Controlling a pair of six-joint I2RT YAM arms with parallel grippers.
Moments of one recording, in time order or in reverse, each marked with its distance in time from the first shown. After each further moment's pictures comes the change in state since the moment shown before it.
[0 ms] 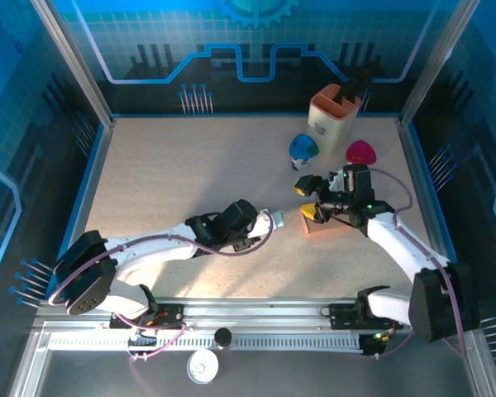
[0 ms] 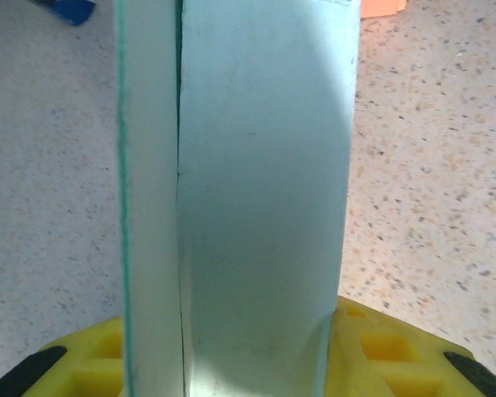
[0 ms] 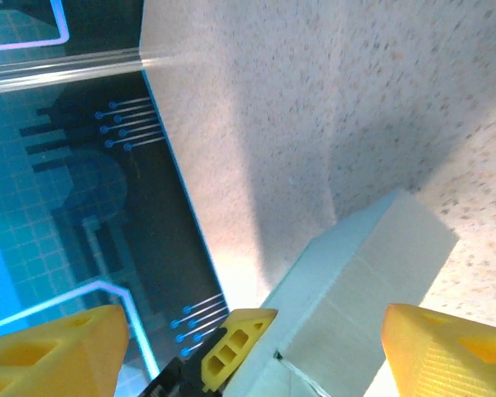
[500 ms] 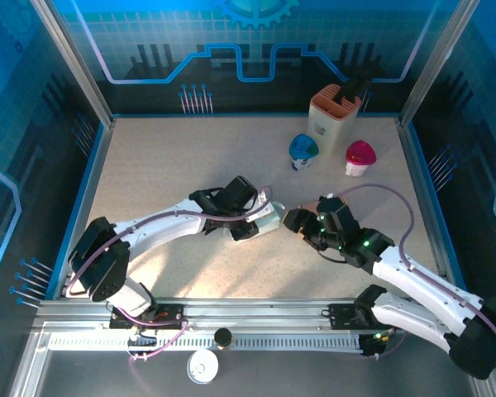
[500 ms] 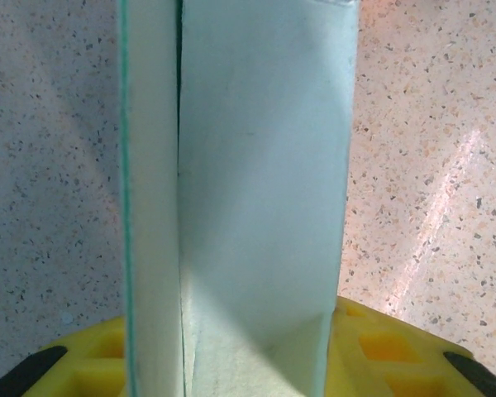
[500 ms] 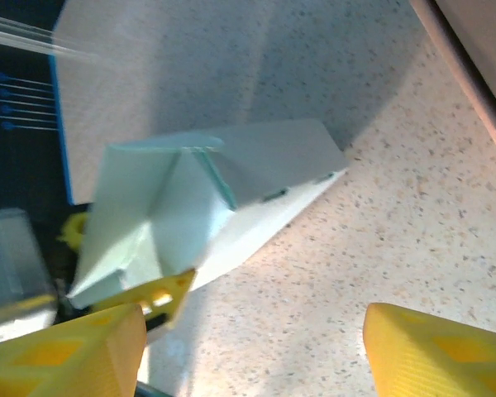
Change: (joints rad) left arm 0.145 0.131 0.229 -0.307 0.230 -0.098; right arm 0.487 -0.294 -0.103 -0.217 0.628 0.011
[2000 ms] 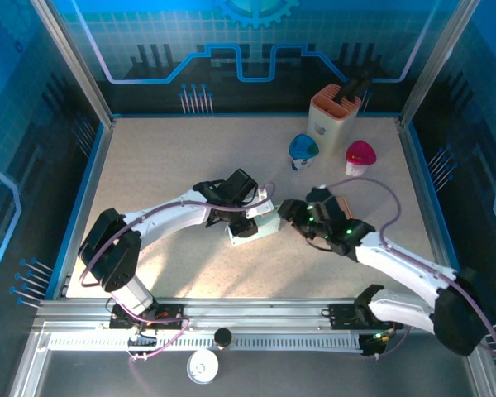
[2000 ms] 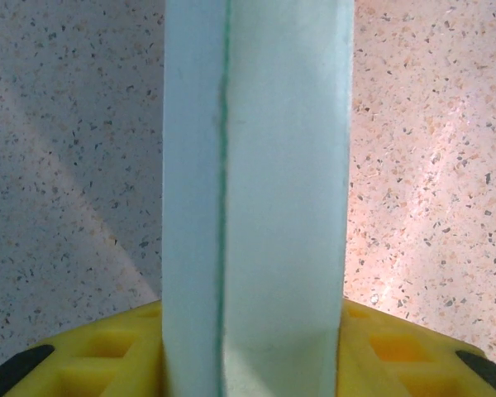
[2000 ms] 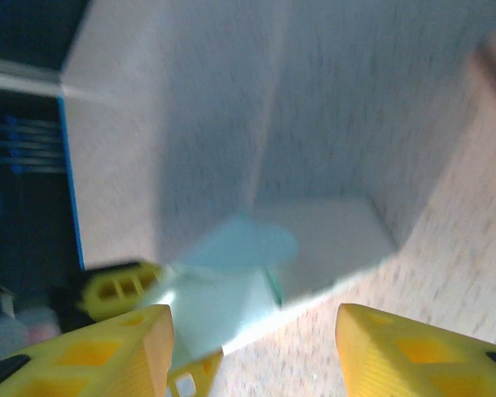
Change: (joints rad) left arm 0.048 0.081 0.064 -0.050 0.074 0.121; right arm -0.114 0.160 0.014 0.228 -0.027 -0.063
